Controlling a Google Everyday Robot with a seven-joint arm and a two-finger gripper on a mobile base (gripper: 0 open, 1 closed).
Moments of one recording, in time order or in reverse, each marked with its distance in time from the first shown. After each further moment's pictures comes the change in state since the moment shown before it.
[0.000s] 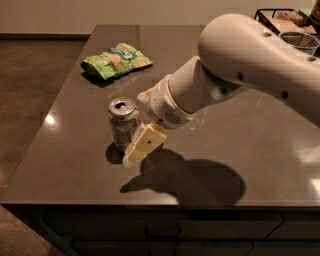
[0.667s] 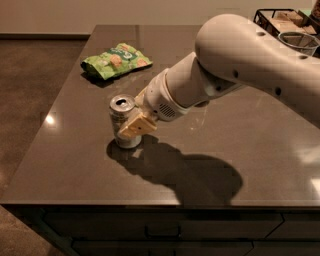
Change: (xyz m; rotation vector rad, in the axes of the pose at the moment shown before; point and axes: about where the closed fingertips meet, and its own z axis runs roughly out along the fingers) arm -0.012 -0.025 0.006 0.060 -0.046 0.054
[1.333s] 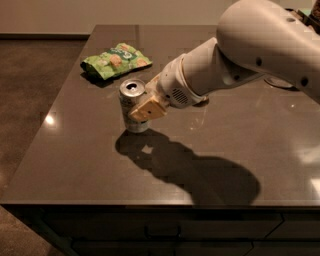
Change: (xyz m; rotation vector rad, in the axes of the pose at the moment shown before) arm -0.006 -0.024 -0.031 0.078 -0.039 0.052
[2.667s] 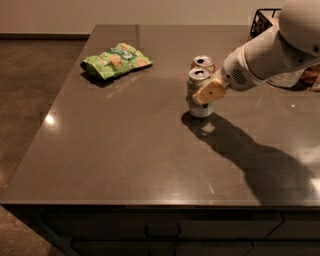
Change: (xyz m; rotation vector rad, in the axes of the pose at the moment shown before) arm 0.107 -0.113 -0.090 0.269 0.181 0.278
